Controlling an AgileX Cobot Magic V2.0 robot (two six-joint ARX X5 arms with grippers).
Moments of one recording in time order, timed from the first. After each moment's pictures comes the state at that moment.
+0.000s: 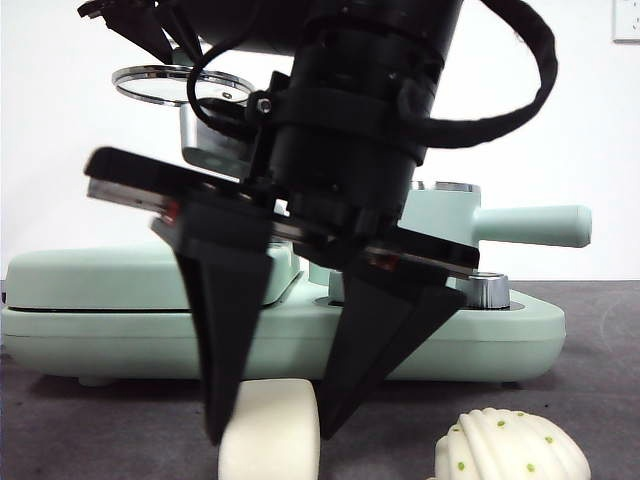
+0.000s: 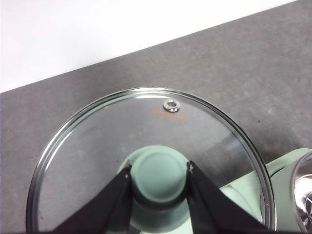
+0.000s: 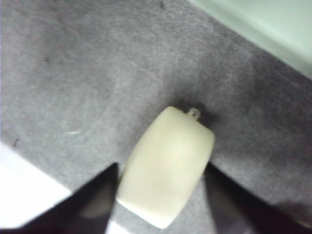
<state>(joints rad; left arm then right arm) -0.22 1.84 2.08 -0.88 0.18 0.12 1.08 1.68 1.05 -0.64 -0.10 0.61</state>
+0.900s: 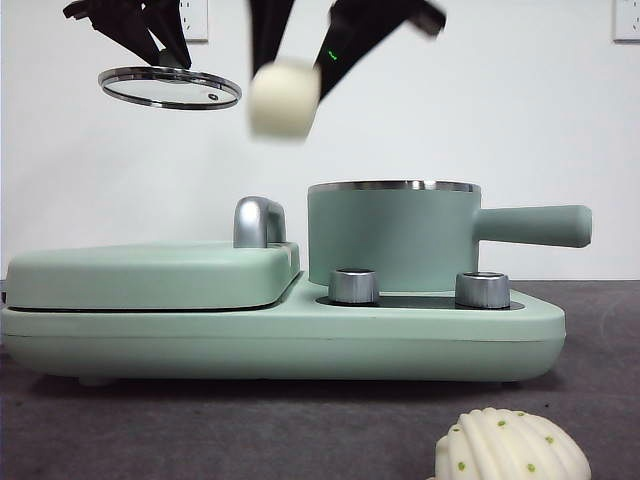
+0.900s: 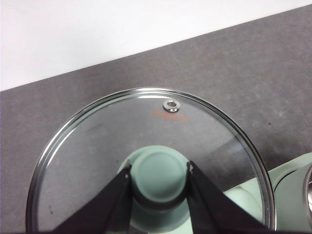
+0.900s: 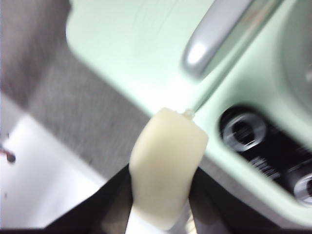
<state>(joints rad) -0.19 1.84 2.08 -0.88 0.18 0.12 0.85 1.68 1.72 -1.19 -0.18 0.36</state>
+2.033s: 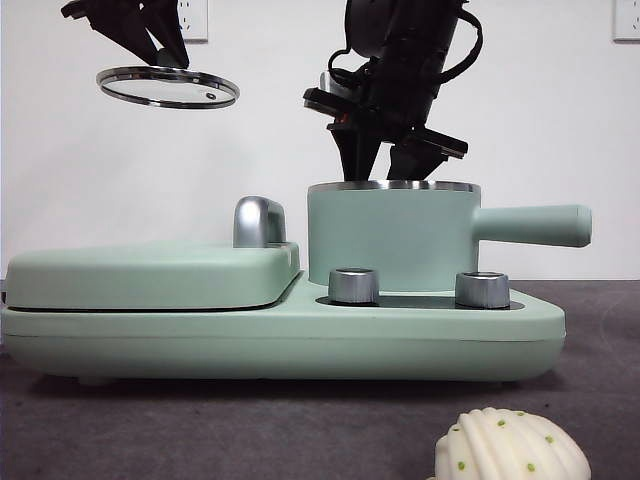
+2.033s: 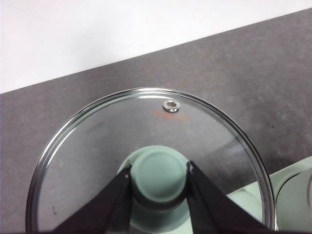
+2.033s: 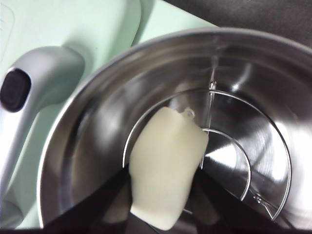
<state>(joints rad) -0.18 1.84 2.08 -0.87 0.18 0.12 0.51 2.05 1.94 -1.14 -0.19 0.15</state>
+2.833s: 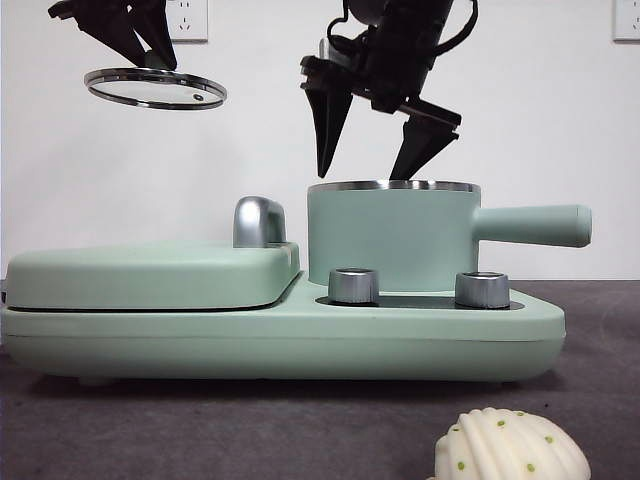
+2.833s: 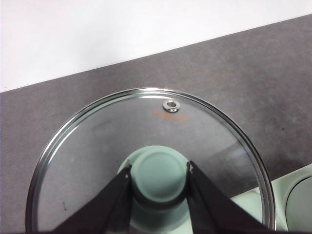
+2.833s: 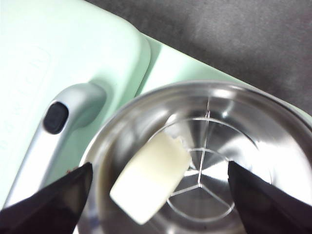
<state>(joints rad) -0.16 1.84 2.08 -0.87 0.18 0.12 0.51 2.05 2.06 -1.17 -0.18 0.15</state>
